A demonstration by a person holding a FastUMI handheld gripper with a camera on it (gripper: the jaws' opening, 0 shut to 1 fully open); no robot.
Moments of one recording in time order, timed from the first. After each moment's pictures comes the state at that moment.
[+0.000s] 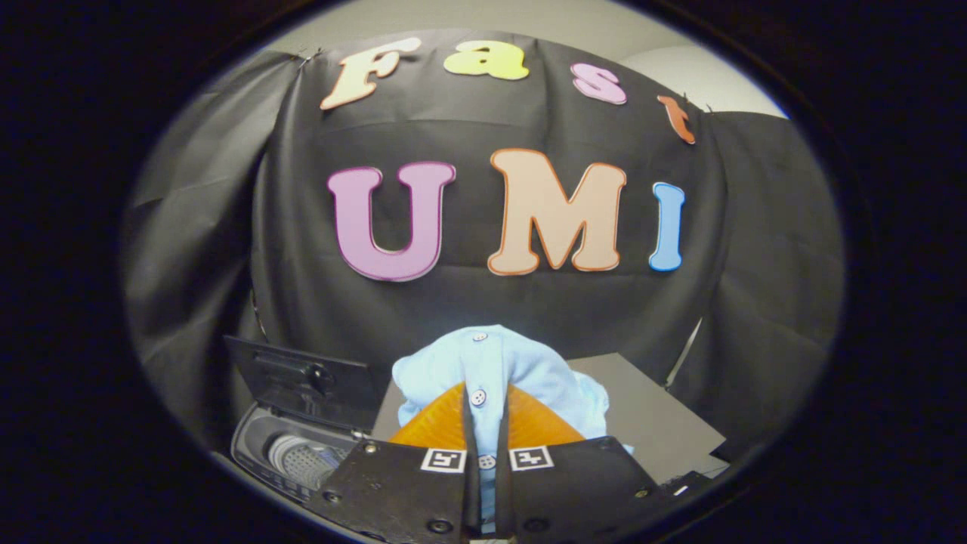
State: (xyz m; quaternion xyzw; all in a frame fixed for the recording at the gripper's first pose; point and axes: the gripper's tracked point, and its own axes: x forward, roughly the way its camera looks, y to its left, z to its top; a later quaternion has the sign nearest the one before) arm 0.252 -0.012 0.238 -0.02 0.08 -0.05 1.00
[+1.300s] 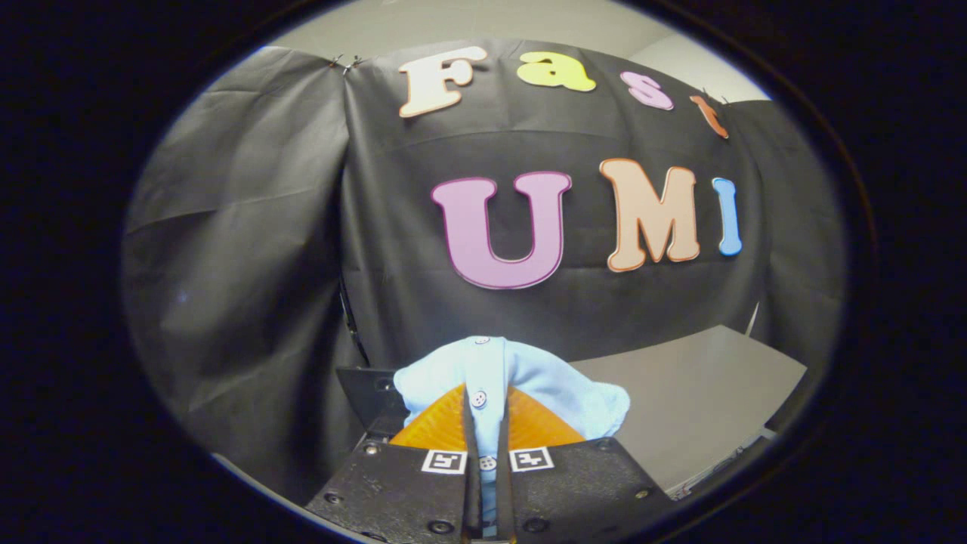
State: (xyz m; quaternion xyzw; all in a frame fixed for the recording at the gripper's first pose) arm 0.251 0.209 0.196 0.01 0.08 0.02 1.00
